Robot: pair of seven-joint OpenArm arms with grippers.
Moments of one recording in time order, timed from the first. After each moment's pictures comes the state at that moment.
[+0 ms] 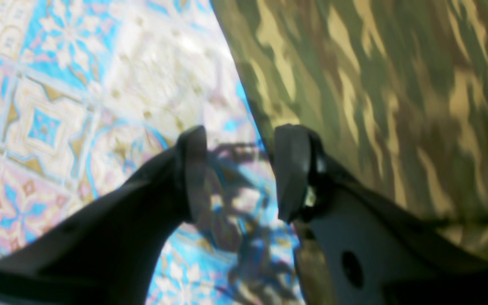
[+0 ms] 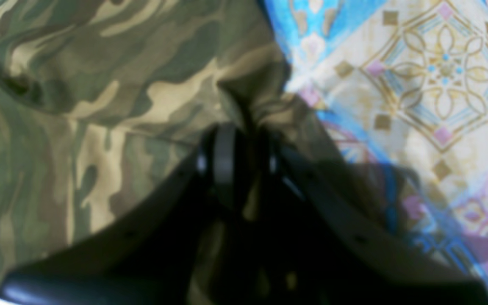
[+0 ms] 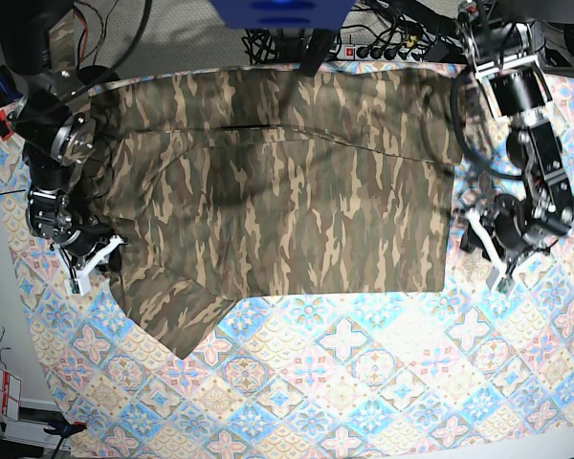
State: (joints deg) left arm -8.4 -17.6 -22.8 81.1 -14.2 -42.6 58.5; right arm 31.0 20.4 27.4 12.1 -21.6 39.6 -1.4
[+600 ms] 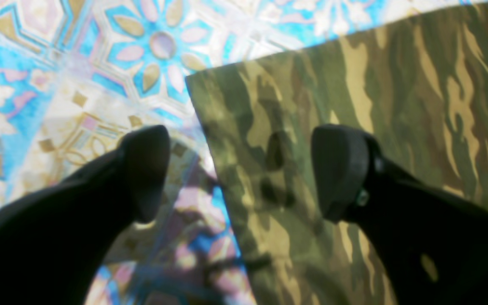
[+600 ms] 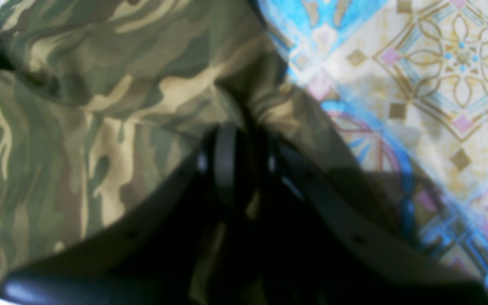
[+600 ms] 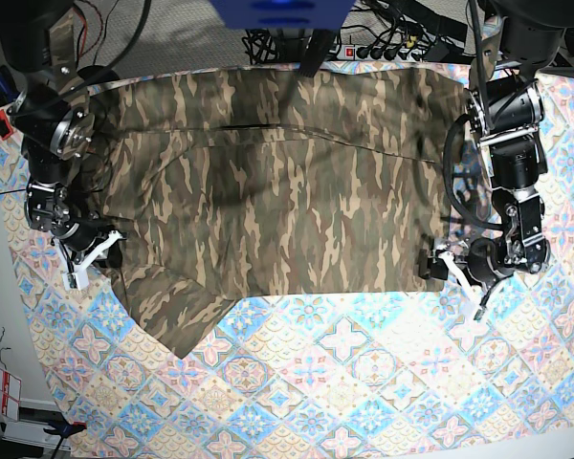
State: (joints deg) left arm -26.0 -18.2 -15.6 42.0 -7.5 -42.1 37.8; right arm 29.4 21.0 27.4 12.2 -20.2 40.9 0.2
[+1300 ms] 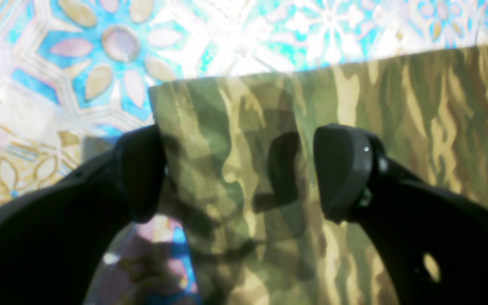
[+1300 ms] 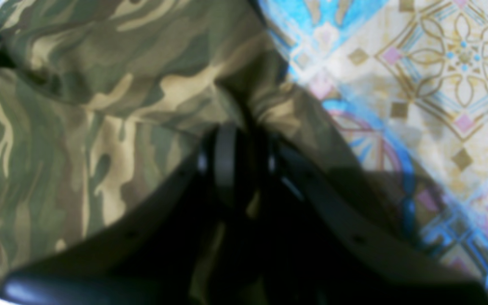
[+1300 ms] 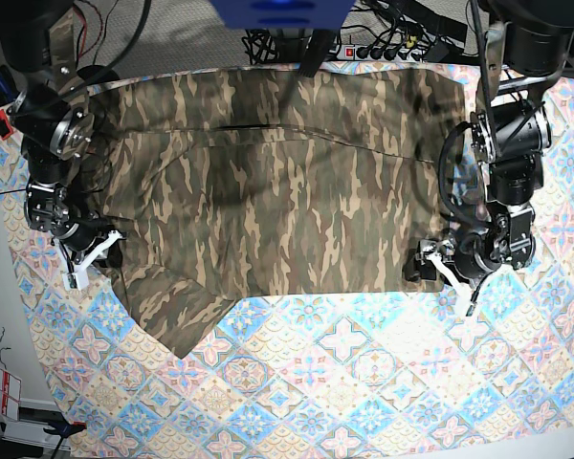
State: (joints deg) left arm -32.6 -17.1 -9.6 20.6 -4.8 -42.0 21.2; right arm 29.4 21.2 27.4 12.2 -20.2 41.1 -0.1
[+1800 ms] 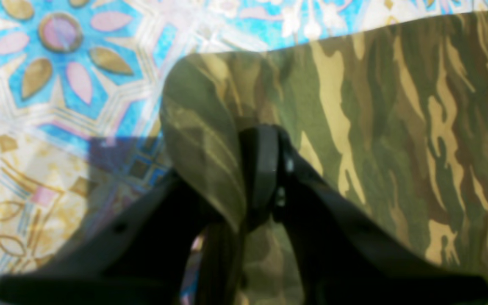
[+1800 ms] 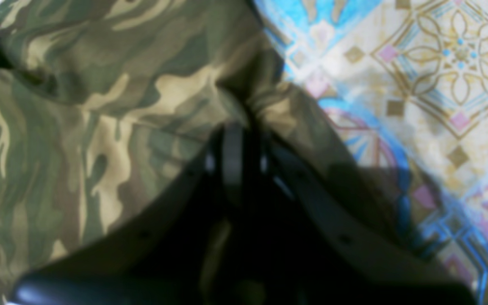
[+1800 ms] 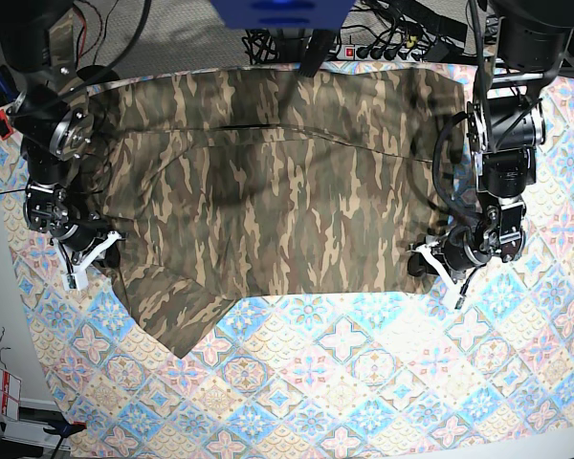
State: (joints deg) left arm -29.9 -14.8 -6.2 21.0 -7.2 -41.6 18.5; right arm 29.5 21.2 27.4 12.2 -19.9 40.8 -1.4
